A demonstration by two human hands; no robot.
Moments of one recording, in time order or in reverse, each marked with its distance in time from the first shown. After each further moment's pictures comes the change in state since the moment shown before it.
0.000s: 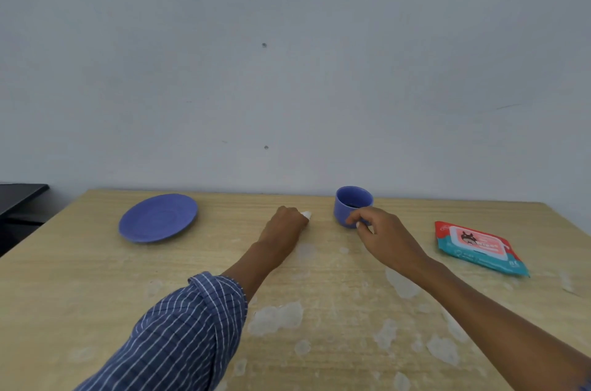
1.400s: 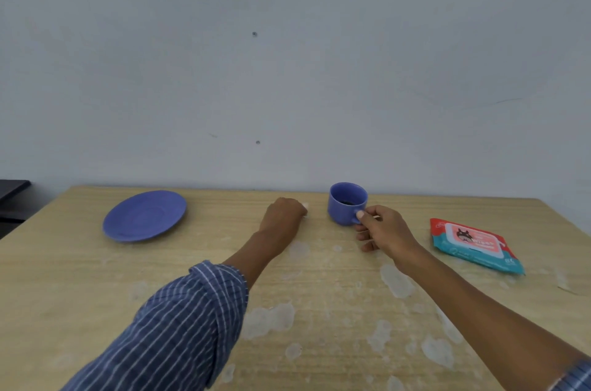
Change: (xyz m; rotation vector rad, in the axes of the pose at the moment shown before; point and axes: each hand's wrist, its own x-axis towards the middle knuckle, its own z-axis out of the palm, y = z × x) left_hand 0.017 0.011 -0.002 -0.054 0.069 -0.013; right_hand 0.013 0.008 0.000 0.513 0.035 0.499
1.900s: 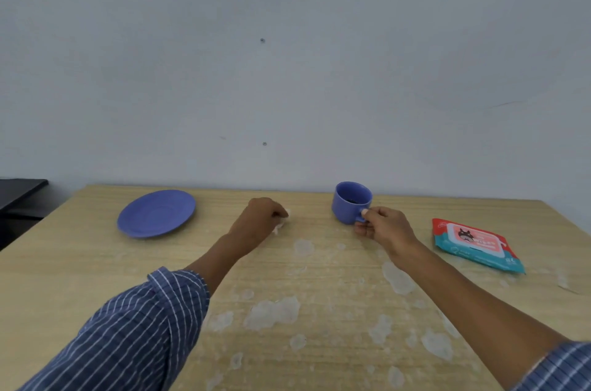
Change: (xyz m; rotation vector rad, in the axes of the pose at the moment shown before) left_hand -0.026 -0.041 -0.033 -0.176 -0.015 -0.104; right_hand 0.009 0.008 0.004 0.260 0.031 0.058
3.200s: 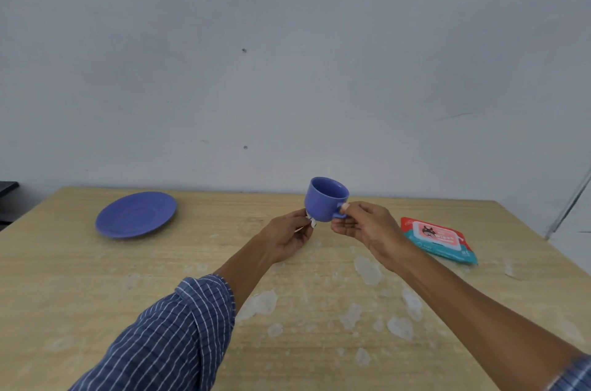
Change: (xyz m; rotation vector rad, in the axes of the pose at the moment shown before) left_hand -0.006 0.083 0.050 -1.743 -0.288 -0.548; right_hand -0.065 -0.044 -0.014 0.107 -0.133 -0.059
